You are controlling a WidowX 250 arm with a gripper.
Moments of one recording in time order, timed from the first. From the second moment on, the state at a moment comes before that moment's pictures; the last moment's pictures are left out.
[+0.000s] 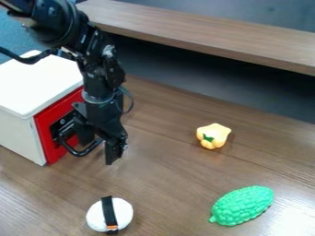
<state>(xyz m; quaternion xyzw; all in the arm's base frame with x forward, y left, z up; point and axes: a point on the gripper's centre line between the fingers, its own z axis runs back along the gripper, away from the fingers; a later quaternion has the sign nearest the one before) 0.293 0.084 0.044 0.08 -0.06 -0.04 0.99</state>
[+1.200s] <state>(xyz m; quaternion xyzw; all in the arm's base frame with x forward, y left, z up) 0.304 -0.038 0.041 -0.06 -0.10 -0.15 0.98</state>
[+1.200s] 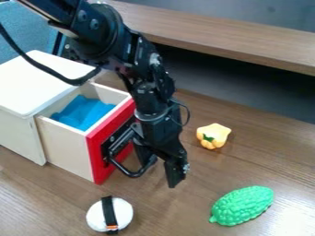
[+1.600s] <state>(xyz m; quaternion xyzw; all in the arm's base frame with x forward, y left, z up) 0.300 -0.052 0.041 -0.06 -0.09 -0.17 0.98</state>
